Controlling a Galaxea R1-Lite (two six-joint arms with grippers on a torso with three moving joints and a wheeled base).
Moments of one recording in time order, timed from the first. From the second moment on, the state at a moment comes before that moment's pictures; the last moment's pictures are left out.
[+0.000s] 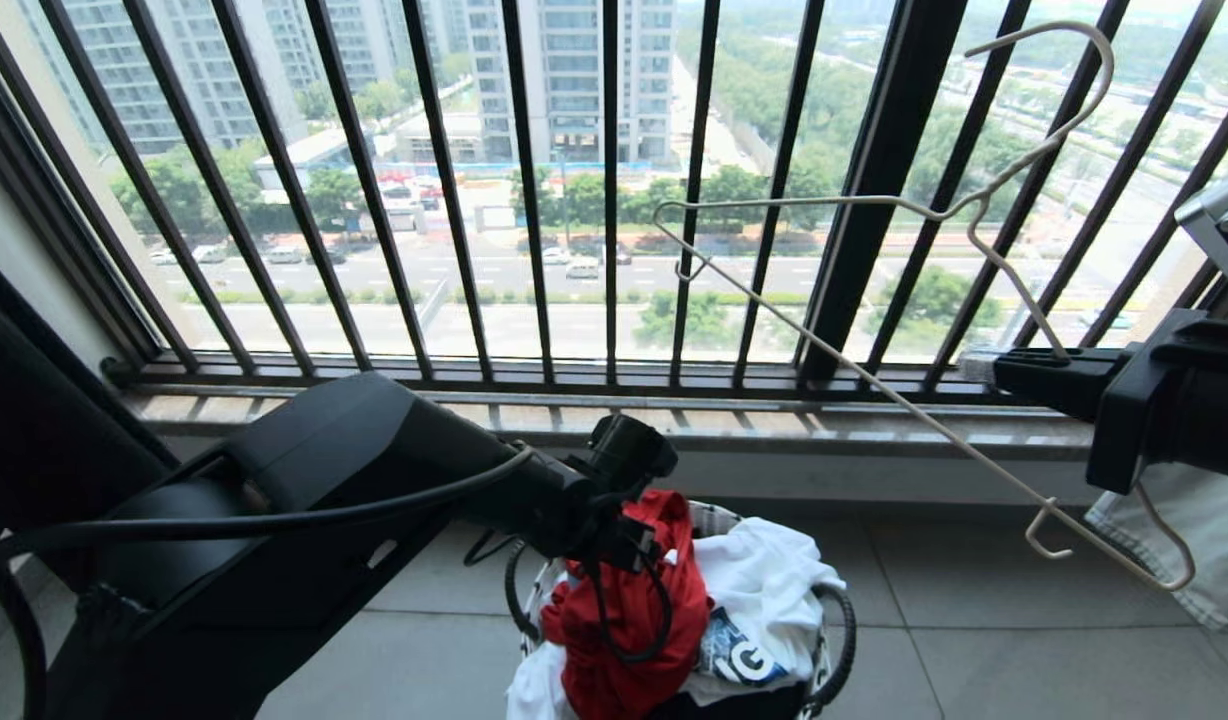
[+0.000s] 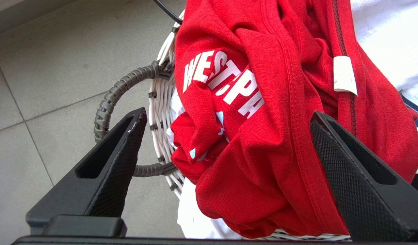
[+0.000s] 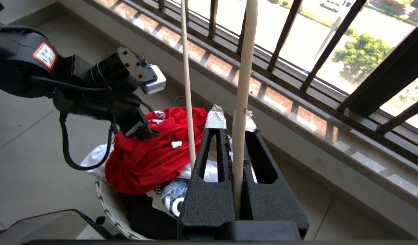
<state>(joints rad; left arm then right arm) -0.71 2.34 -1.54 0.07 0.32 -0.16 0.26 1.22 -0.86 -0.19 0.28 -0.19</state>
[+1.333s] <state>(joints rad) -0.74 2.12 -1.47 0.19 0.32 -0.16 0.26 1.21 -0.87 -0.19 0.28 -0.19</state>
